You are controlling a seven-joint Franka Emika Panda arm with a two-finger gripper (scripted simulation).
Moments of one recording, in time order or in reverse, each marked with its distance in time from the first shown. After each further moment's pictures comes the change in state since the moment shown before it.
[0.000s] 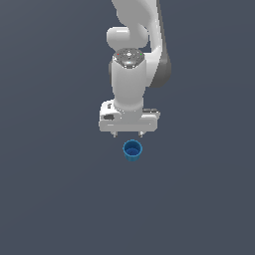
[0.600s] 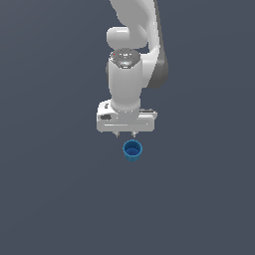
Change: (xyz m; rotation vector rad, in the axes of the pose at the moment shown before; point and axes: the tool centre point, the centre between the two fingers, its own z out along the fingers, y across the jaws) arm 0.000 0.010 0.001 -0.006 0.004 -0.001
